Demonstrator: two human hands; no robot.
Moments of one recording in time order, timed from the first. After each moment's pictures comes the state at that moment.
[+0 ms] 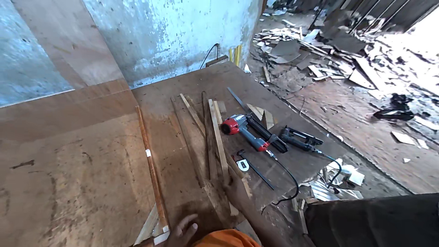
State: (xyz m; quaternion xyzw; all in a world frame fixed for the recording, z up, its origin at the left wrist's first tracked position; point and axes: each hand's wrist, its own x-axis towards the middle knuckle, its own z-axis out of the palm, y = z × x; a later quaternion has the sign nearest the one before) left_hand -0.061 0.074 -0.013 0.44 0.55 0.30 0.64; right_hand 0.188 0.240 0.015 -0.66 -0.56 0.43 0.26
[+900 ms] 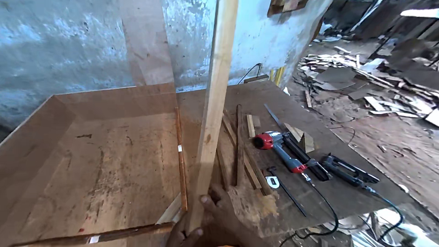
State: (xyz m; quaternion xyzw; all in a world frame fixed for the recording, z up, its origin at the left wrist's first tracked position) left_hand -0.086 -0.002 0.030 0.43 0.60 0.51 0.44; right_hand 0.049 0.152 0.086 -0.21 -0.60 0.61 0.48
